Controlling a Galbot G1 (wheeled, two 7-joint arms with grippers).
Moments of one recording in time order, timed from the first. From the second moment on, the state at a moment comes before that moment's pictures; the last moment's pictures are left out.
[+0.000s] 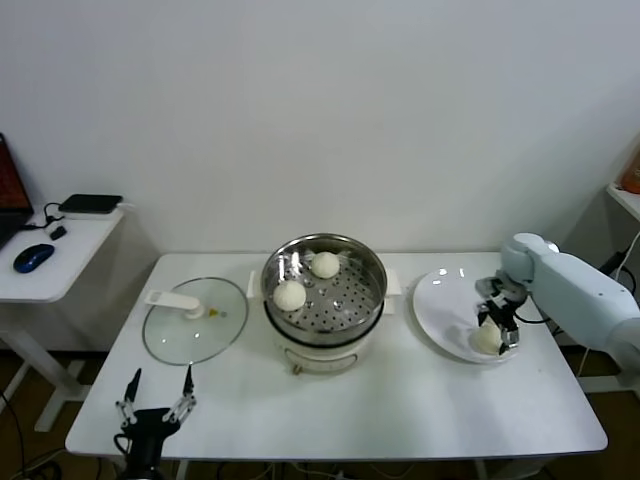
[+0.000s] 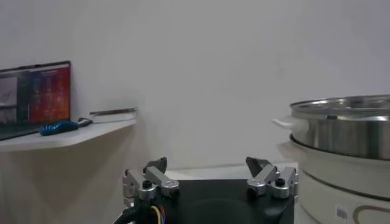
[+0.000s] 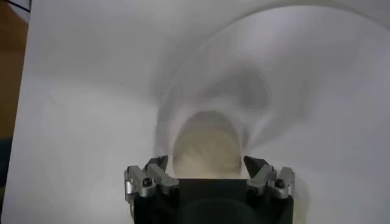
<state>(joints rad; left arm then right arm) 1.74 -1.56 -0.72 -2.00 -0.02 -0.22 0.02 0.07 0.88 -0.89 0.74 -0.24 0.14 -1.28</state>
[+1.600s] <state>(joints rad) 1.75 -1.57 -0.72 -2.00 -0.02 -0.22 0.01 0.52 0.88 -1.02 1.13 -0.22 0.44 -1.30</state>
